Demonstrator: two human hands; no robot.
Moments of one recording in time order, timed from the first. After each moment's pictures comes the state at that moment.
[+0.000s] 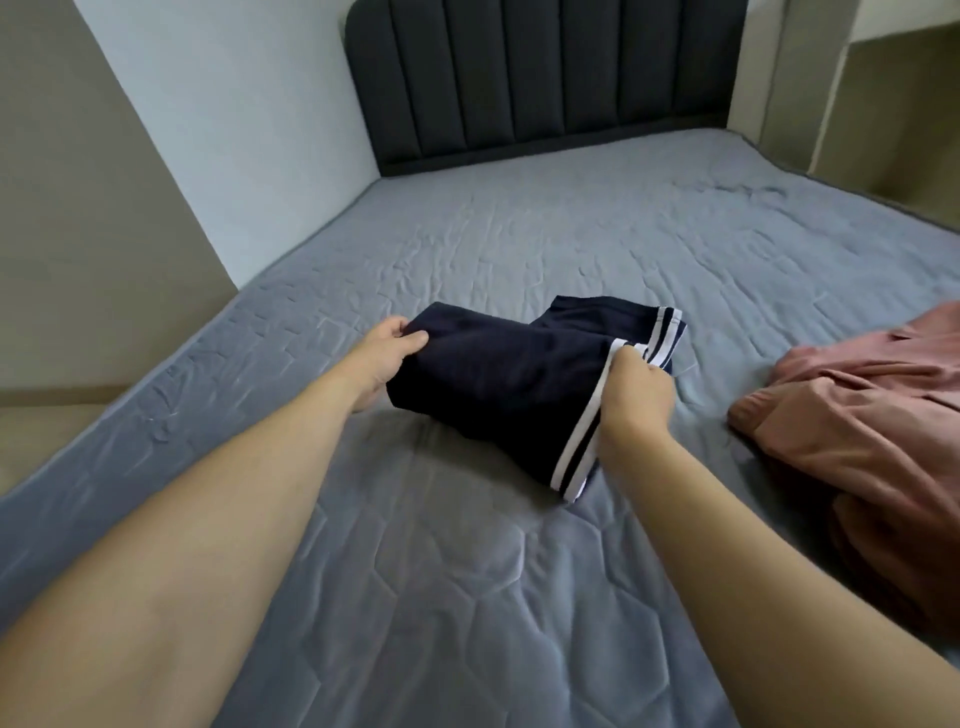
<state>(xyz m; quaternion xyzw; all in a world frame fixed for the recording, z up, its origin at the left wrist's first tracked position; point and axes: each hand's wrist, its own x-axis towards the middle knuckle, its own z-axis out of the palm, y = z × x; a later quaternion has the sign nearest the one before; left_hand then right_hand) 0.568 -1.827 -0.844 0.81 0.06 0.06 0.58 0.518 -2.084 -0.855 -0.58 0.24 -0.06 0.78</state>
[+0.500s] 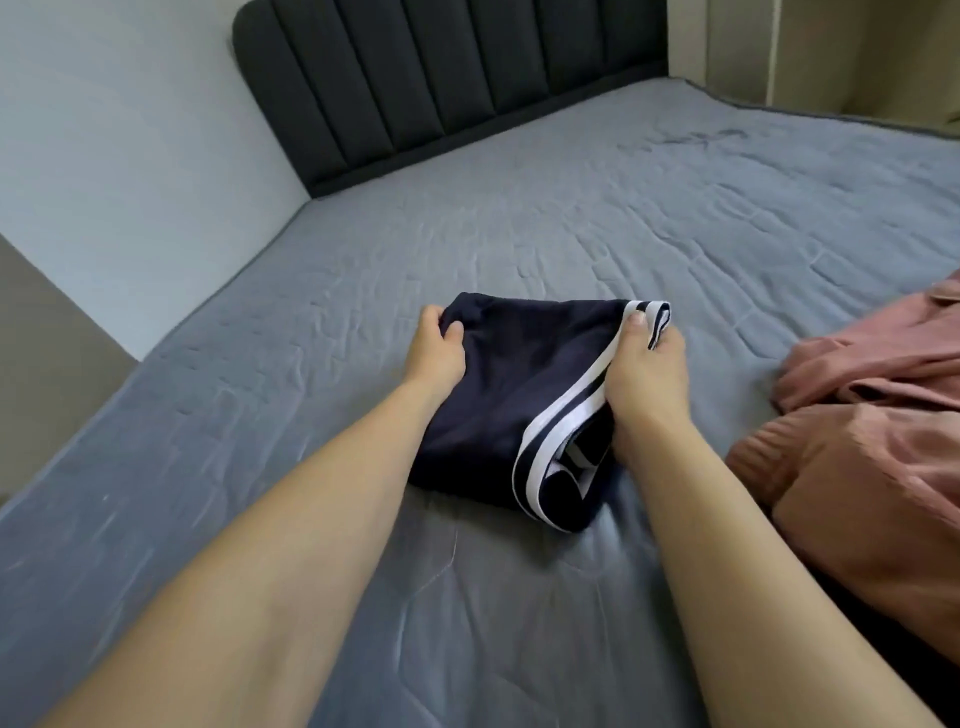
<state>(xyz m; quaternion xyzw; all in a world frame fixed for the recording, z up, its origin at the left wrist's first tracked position) 0.750 -1.955 -0.905 0.90 0.06 0.14 0.40 0.649 -2.150 -0.901 -0.60 0.21 -0.15 0.76</state>
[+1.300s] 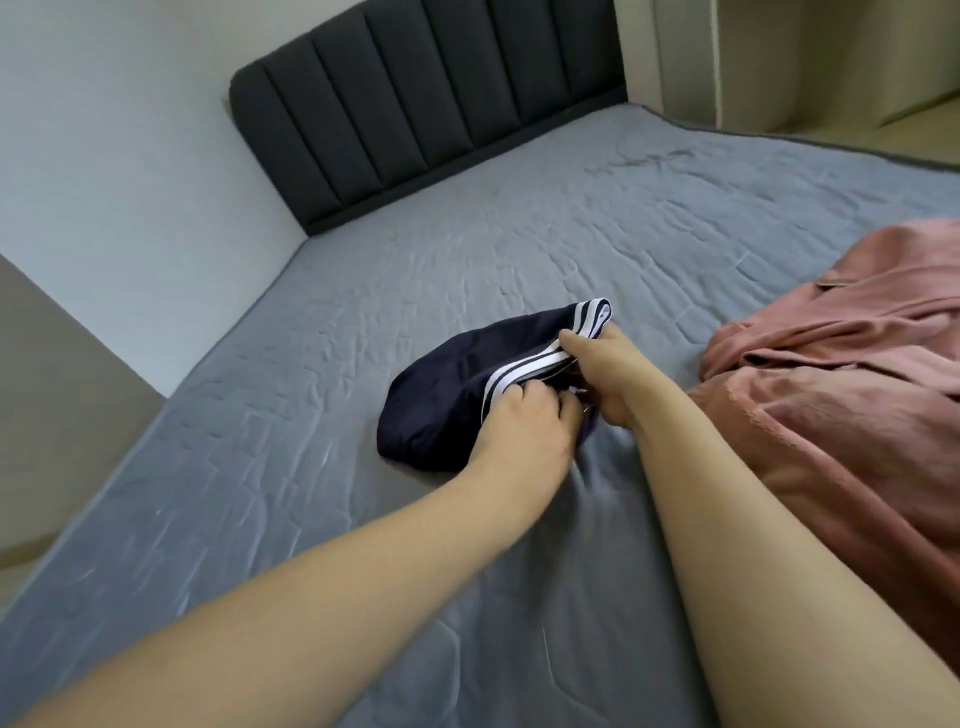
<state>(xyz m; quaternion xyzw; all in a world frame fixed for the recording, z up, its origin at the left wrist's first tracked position) 0.551 -2.068 -0.861 0.88 -0.27 0.10 -0.37 0.630 -2.176 -0.883 -0.61 0.07 0.02 0.79</state>
